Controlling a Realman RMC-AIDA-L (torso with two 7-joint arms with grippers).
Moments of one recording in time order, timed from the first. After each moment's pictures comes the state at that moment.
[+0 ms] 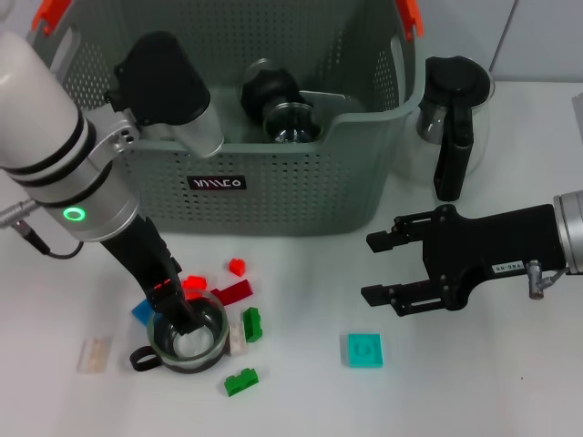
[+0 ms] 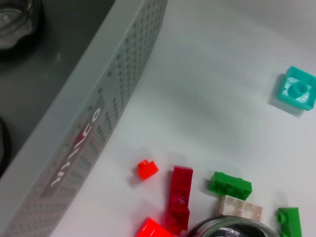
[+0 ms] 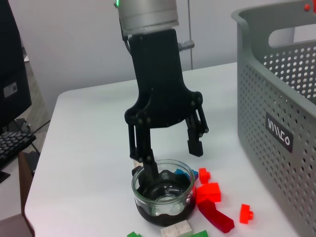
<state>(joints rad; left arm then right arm) -0.68 -2.17 1.27 1.35 2.78 1.80 -2.28 0.57 2.08 -1.07 -0.89 -2.01 -1.57 1.49</state>
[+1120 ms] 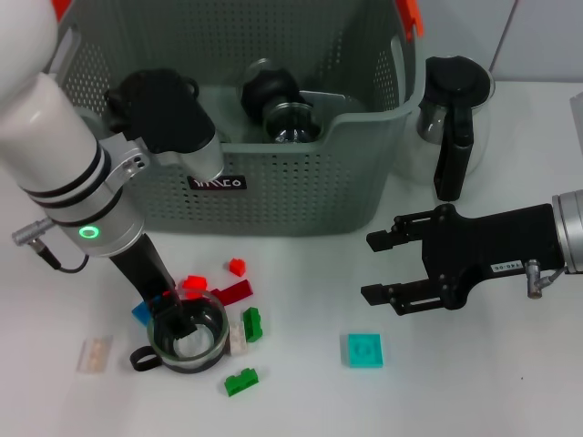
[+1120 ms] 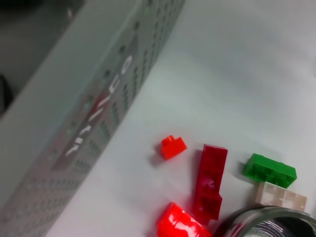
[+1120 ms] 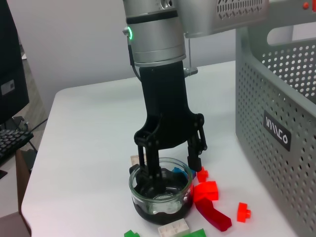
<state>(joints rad) -0.70 -2.17 1.28 1.17 2.83 1.65 -2.27 0.57 2.08 -1.07 -0.89 -2.01 -1.56 1.49</state>
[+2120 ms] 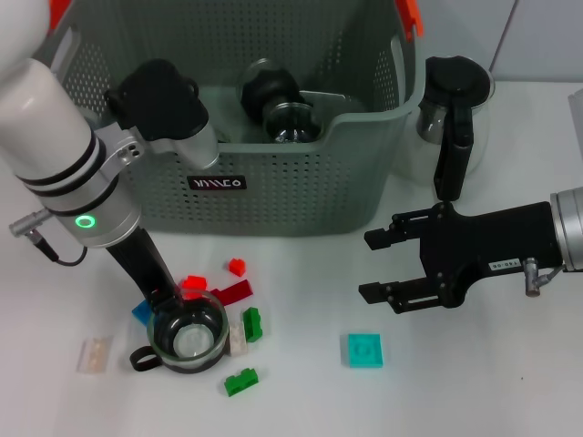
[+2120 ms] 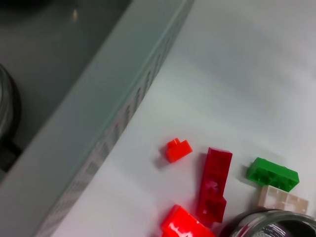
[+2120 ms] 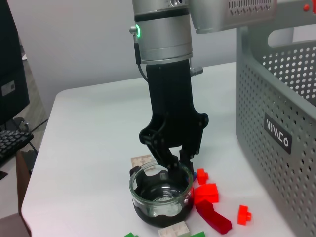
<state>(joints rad) -0.75 -2.15 1.22 1.10 2.82 1.65 -2.25 0.57 2.08 -1.07 -0.89 -2.01 -1.56 1.49</state>
